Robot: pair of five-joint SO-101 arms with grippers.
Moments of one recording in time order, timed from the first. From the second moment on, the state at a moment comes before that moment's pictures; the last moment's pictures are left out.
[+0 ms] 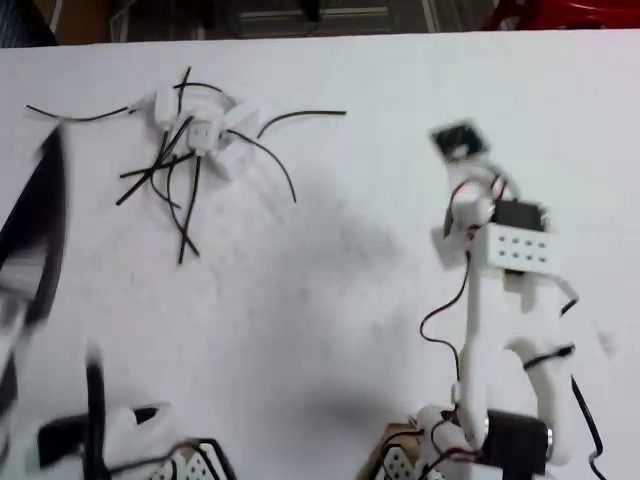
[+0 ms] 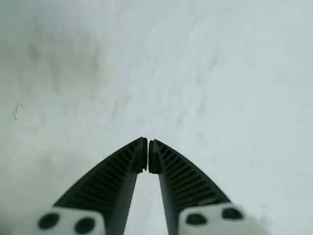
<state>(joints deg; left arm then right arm) -16.0 -21.0 -94.8 102.3 -13.3 6.9 -20.9 20.7 73.8 29.1</state>
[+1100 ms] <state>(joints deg) -19.5 -96.7 -19.8 100.3 -7.9 -11.1 -88.4 -21.5 88.1 15.8</state>
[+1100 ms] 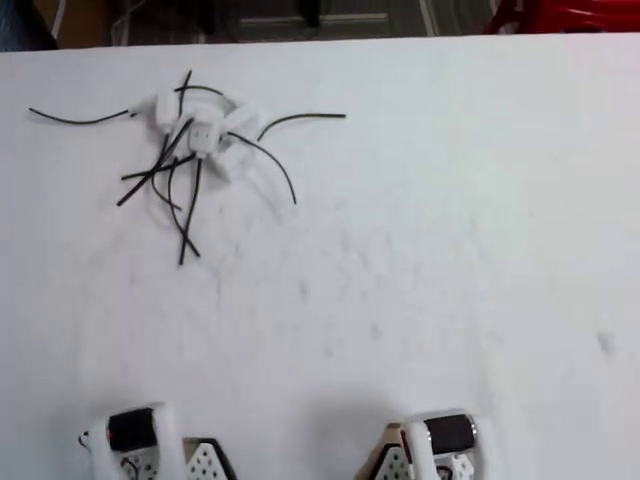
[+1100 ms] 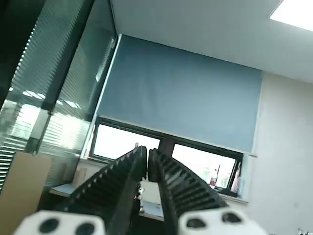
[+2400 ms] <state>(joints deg) -6.3 -104.4 71.5 81.4 -7.9 -3.3 -102.7 75.7 77.8 15.9</state>
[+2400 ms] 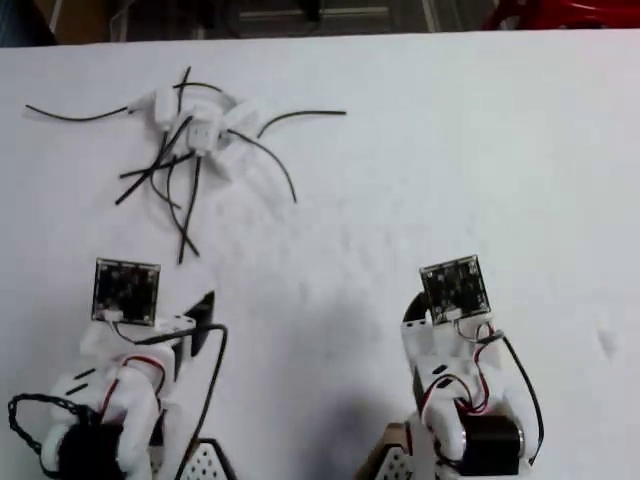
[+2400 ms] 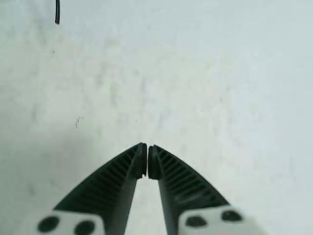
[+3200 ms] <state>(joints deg) -9.9 -104.2 97.0 74.5 -7.6 0.8 -102.7 96.3 73.6 15.9</state>
